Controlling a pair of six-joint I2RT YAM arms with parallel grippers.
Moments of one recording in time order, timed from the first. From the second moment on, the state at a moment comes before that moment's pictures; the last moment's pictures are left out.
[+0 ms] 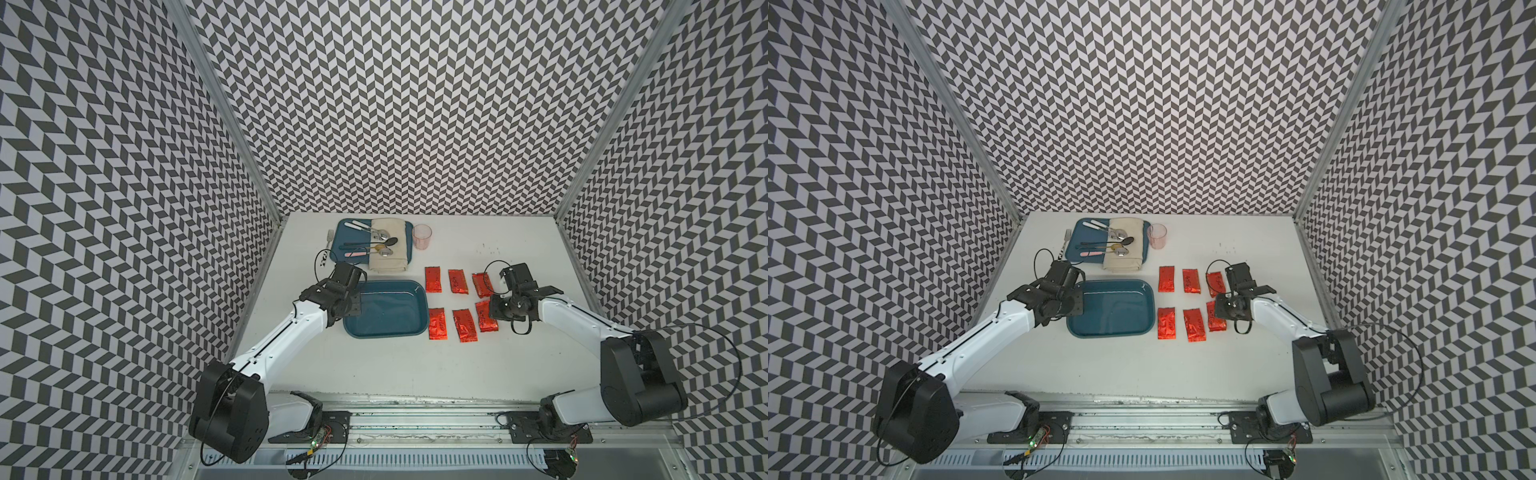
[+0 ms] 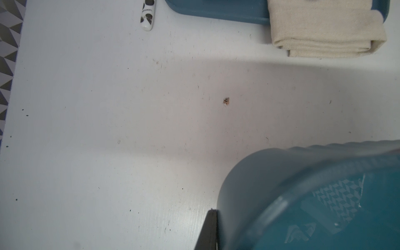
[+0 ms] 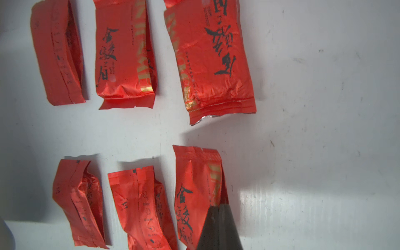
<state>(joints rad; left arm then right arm) -0.40 1.28 0.90 -0.70 -0.26 -0.41 0.24 1.44 0.80 -0.51 -0.08 0.35</state>
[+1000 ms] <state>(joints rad) -0.41 1.27 0.90 -0.70 -0.25 -0.41 0.27 1.51 0.80 -0.59 0.02 0.39</state>
